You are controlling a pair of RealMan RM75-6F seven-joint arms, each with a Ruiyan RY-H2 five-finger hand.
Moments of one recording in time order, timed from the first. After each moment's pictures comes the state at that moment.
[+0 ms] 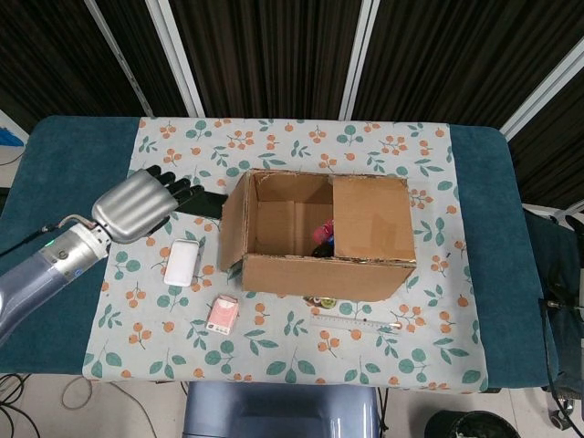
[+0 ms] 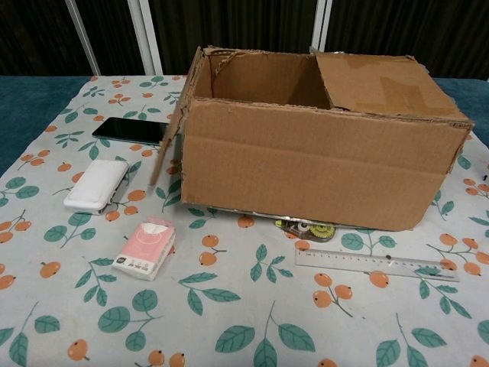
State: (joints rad) left arm -0.97 -0.73 -0.05 -1.82 1.43 0.86 0.21; right arm 0.14 -1.12 0.25 -1.48 -1.32 1.49 0.12
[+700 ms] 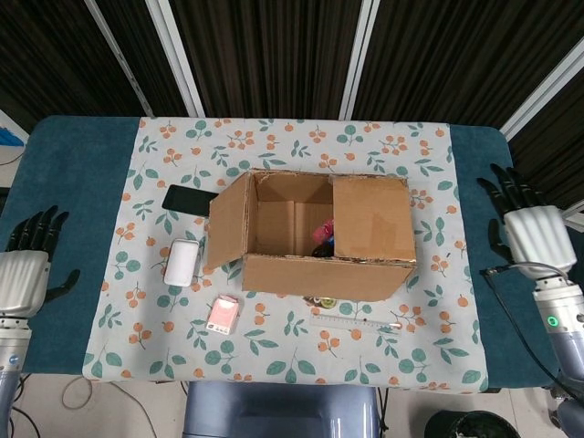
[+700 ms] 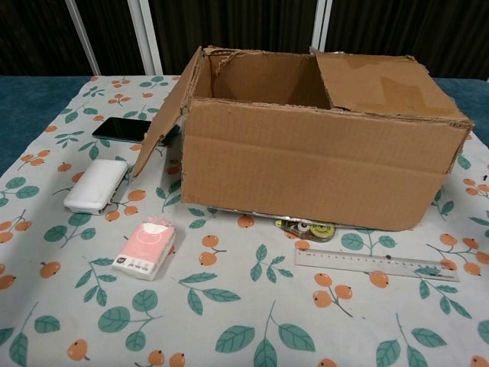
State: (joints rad) left arm -0.34 -1.12 0.02 -1.72 1.28 1.54 0.19; right arm 0.40 -0.95 0.29 -1.65 -1.43 1.22 -0.10
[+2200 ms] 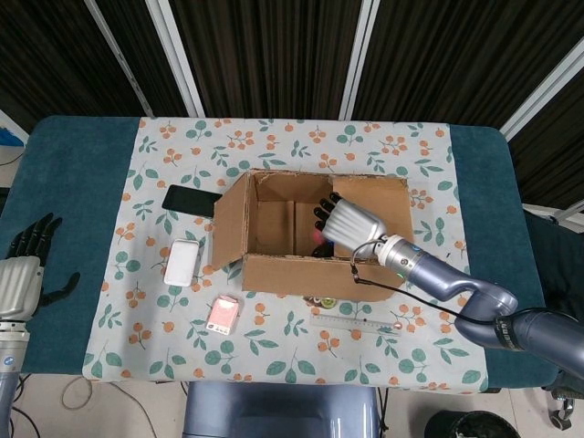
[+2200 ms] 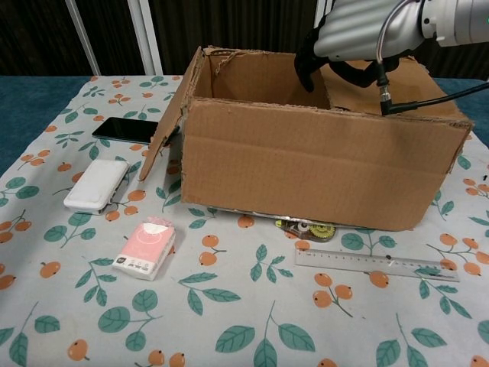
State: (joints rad) left arm -0.25 -1.18 -0.08 -1.59 1.33 1.43 -0.03; right arm 1.02 -1.18 0.17 -1.44 -1.64 0.65 -0.39
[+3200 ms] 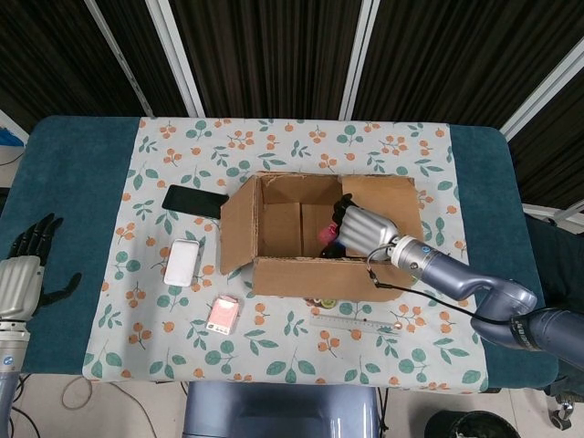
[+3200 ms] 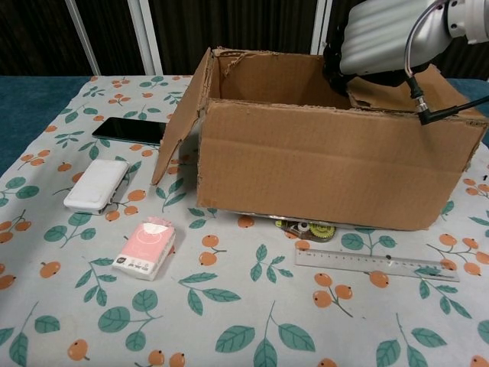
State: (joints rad) left arm -0.23 -1.17 -0.11 -1.62 1.34 1.40 -0.05; right arm 1.07 -1.09 0.09 -1.47 -1.67 0.58 -0.58
